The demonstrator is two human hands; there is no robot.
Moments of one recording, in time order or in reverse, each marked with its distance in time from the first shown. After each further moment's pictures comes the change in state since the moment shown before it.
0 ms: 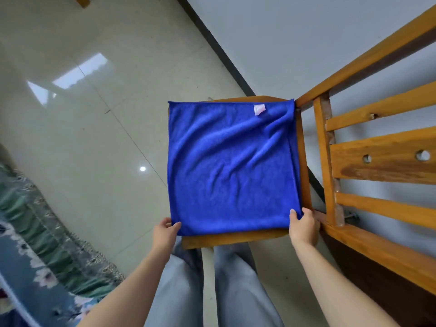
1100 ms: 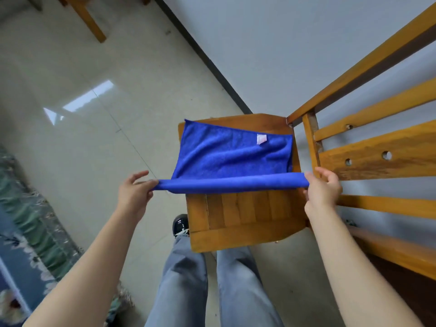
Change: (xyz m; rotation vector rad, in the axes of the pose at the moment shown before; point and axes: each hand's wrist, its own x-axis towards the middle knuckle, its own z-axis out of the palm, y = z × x) left_hand -0.019 0.109 -0.082 -0.359 -0.004 0.248; right_hand -0.022 -0.089 -0.090 0.893 0.163 0.107
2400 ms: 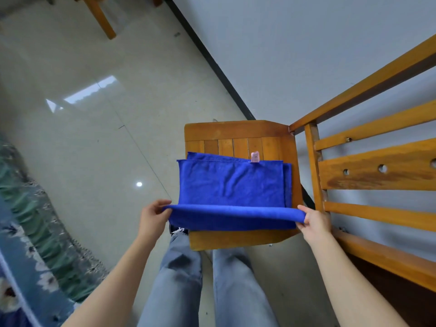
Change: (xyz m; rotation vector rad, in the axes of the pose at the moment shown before) left_hand -0.033 -0.053 -0.007 0.392 -0.039 0.134; right_hand 0.009 0.033 -0.025 -0.028 -0.118 0.494
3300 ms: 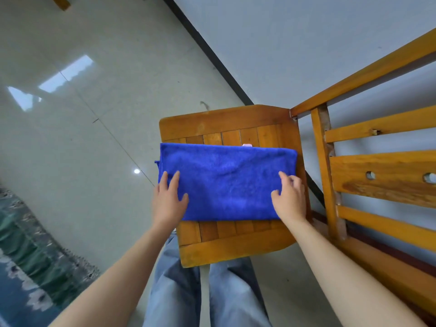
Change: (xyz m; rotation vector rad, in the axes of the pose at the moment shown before) left_hand 0.080 0.022 0.087 0.708 -0.079 0.265; right_hand 0.059 0.004 0.075 -1.126 -0.001 -0.805
